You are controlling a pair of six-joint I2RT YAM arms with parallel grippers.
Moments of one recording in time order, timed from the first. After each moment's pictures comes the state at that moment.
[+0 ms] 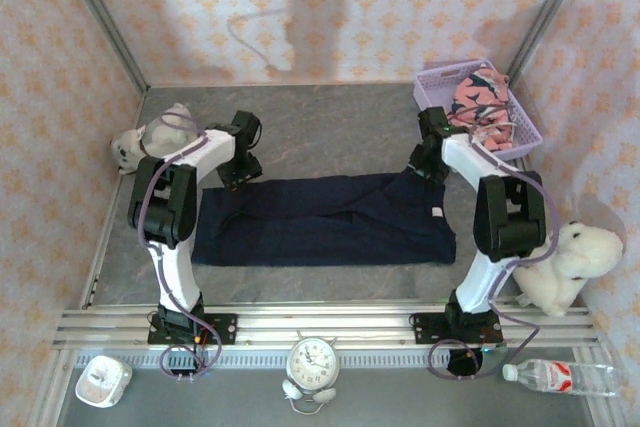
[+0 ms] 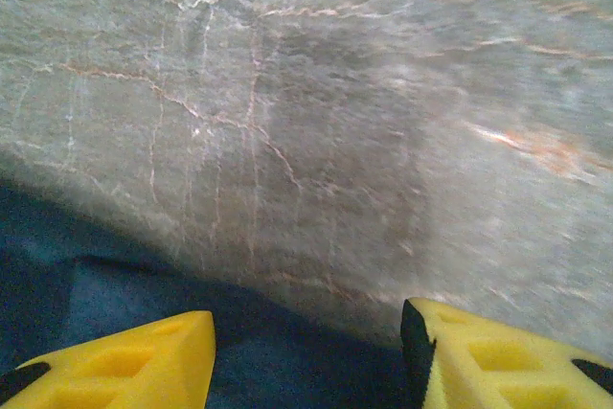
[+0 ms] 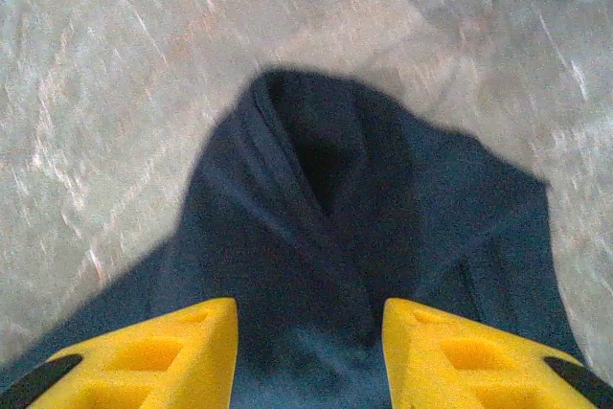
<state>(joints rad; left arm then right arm) -0.18 1.97 1.38 -0.85 -0.14 -0.80 0.13 1.81 1.30 -0.74 0.06 0.67</state>
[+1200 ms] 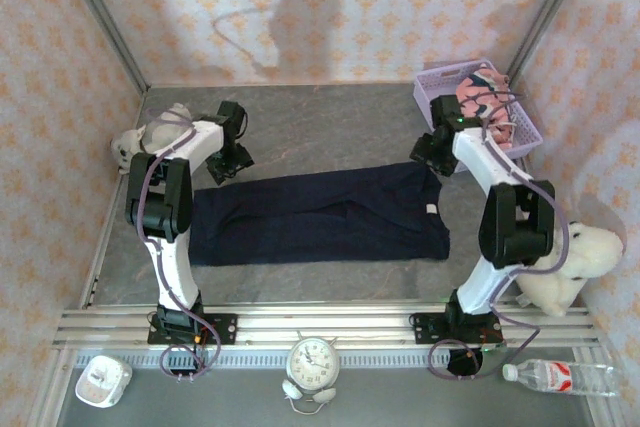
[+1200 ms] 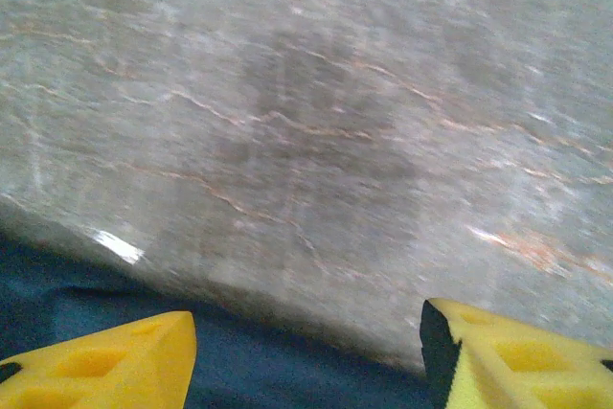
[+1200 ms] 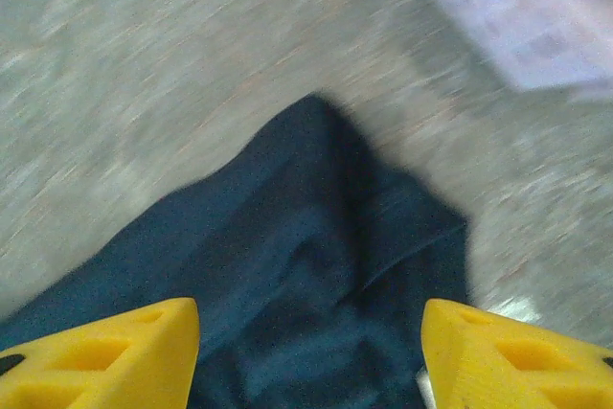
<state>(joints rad) -0.10 1.98 1.48 -0.89 -0.09 -0.77 0.13 1.70 1.33 -0.82 0.00 0.56</state>
